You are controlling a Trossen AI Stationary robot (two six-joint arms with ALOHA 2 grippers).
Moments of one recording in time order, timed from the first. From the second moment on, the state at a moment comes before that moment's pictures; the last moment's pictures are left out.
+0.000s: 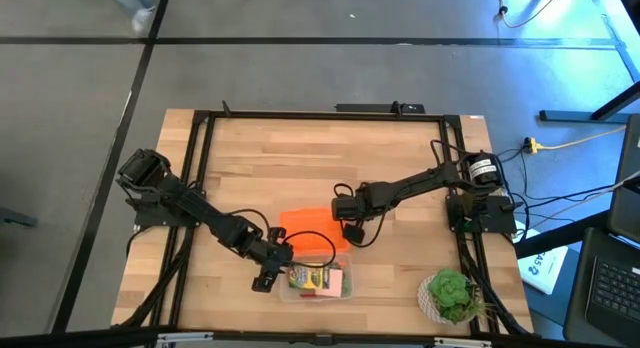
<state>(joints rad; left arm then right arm) -0.49 1.64 0.89 -0.26 -0.05 -0.38 0.11 1.90 1.18 -0.69 0.15 0.44</state>
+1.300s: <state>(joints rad) -0.50 1.71 0.89 -0.19 -0.08 -0.41 0.09 1.89 1.08 -0.38 0.04 0.13</state>
